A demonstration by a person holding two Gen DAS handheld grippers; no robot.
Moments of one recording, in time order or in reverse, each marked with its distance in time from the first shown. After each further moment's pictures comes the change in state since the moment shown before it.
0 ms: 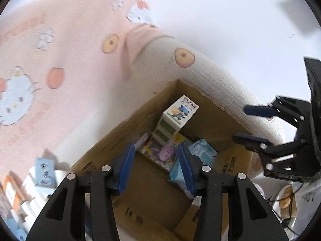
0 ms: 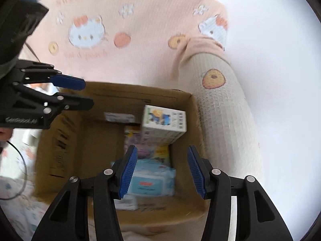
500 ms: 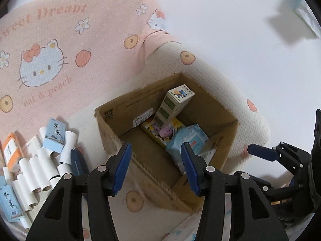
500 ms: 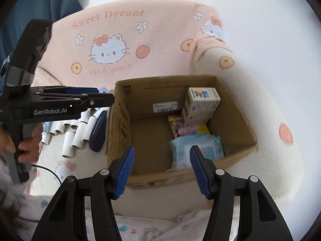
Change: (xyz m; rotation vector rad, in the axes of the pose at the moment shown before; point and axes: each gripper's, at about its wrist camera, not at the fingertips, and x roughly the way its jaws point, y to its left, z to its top) left arm -0.078 0.005 -0.077 -0.108 -0.071 0.002; right arm -0.057 0.154 -0.063 0.214 -0.079 0.044
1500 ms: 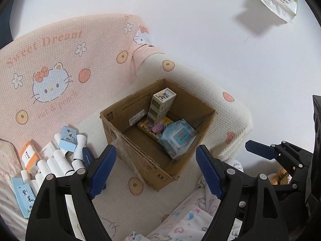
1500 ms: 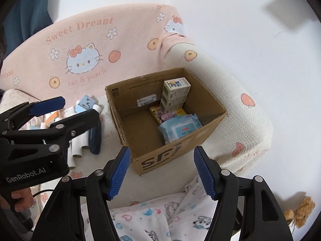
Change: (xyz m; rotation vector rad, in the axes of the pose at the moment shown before) left arm -0.087 -0.043 -0.014 0.101 -0.027 0.013; right arm -0.078 0.051 -0.001 0.207 0.049 -0.211
